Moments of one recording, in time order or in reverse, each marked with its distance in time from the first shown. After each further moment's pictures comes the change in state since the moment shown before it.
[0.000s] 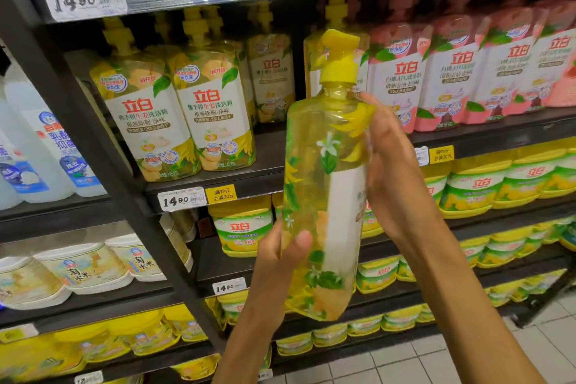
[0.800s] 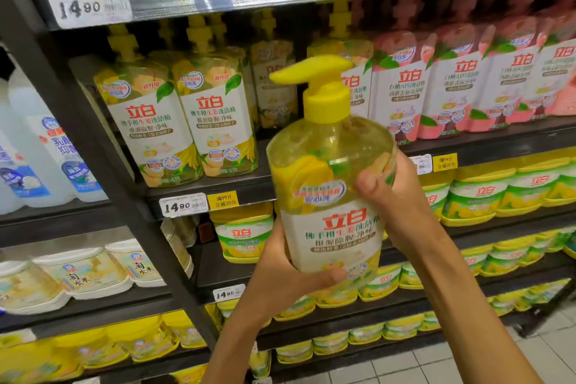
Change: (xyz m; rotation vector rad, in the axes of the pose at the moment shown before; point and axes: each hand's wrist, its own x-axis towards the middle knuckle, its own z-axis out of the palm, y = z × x) left_hand 0.017 -0.013 -0.019 0.219 -0.114 0.001; right_hand -0.004 0.006 -0.014 -0.150 -0.150 -0.064
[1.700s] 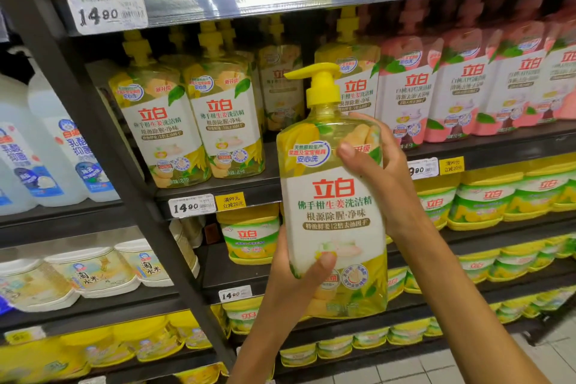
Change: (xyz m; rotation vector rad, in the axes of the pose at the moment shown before) left_hand -0.014 0.013 0.019 -0.119 0.152 0.004; right_hand 0.018 0.001 0.014 0.084 0.110 0.060
